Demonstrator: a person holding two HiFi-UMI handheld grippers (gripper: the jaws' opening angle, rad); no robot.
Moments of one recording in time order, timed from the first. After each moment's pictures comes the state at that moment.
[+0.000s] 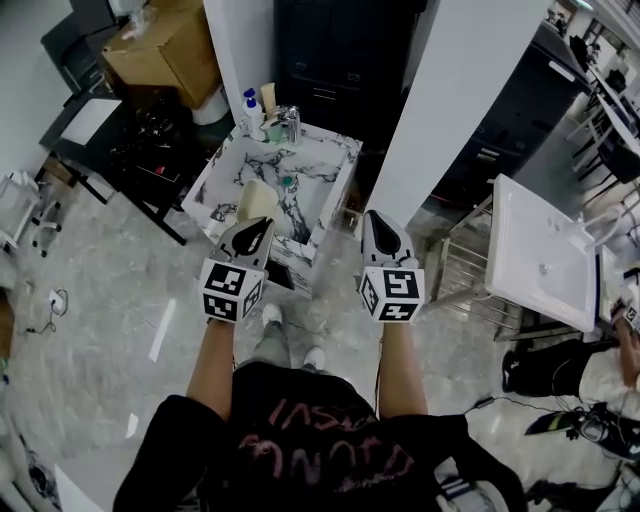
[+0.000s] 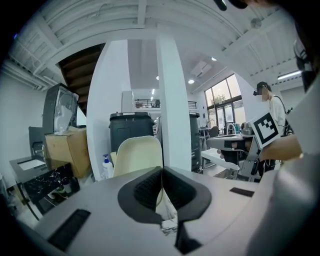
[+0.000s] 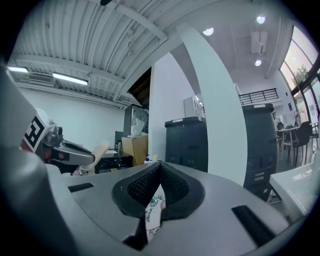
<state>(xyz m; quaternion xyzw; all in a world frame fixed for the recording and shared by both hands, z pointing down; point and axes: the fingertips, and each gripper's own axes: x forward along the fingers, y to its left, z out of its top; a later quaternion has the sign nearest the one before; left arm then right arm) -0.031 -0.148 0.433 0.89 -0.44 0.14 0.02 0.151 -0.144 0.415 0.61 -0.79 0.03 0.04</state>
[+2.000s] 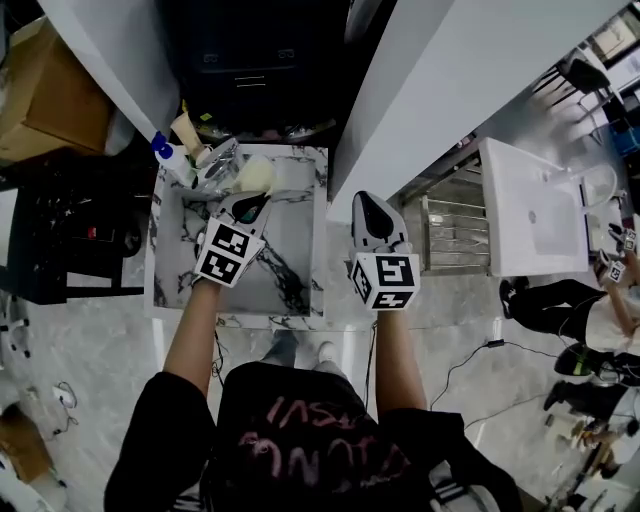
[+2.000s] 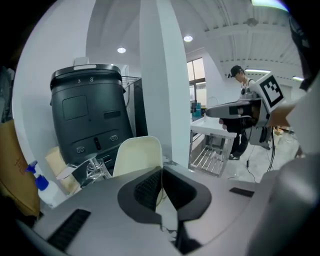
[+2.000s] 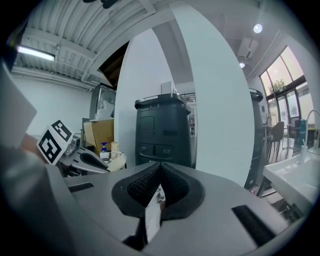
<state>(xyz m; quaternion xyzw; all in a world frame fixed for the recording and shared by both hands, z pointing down) 0.057 -0.454 0.563 0.94 -0.20 0.28 0.00 0.196 -0.378 0.488 0.72 -0.68 0.09 0.09</state>
